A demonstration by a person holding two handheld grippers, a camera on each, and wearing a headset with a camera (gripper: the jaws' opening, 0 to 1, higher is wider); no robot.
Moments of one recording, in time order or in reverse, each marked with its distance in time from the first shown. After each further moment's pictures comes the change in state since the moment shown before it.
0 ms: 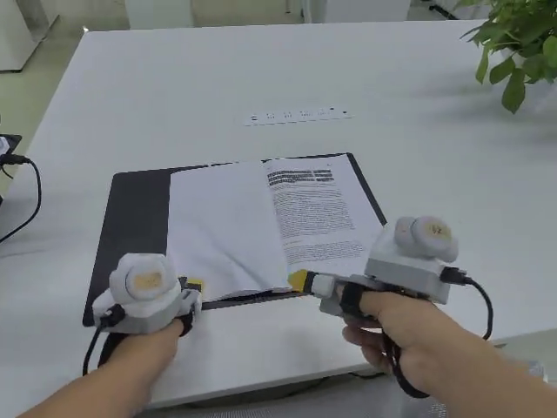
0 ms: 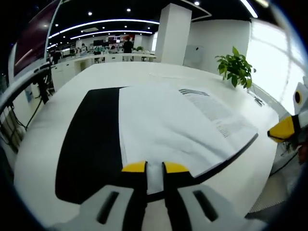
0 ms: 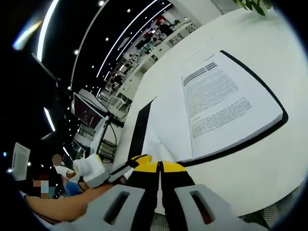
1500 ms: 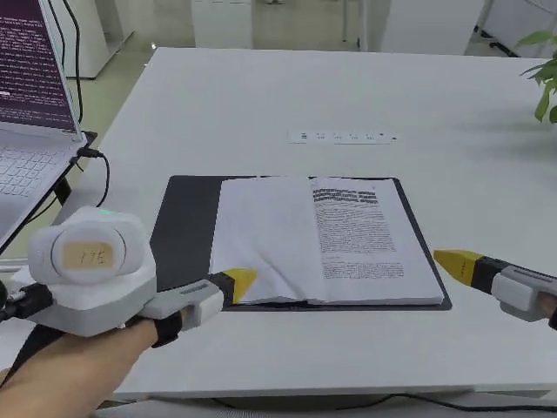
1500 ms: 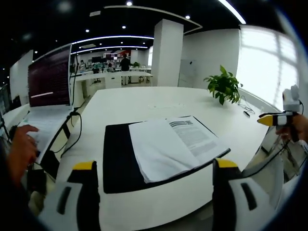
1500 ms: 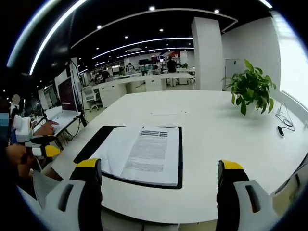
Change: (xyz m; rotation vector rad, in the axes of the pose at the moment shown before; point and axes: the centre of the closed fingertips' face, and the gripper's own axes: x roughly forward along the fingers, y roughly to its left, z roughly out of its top) left arm -0.158 -0.012 0.073 0.046 -0.193 0.007; right arm -0.149 -0.031 0.103 -0.606 -0.222 -0.378
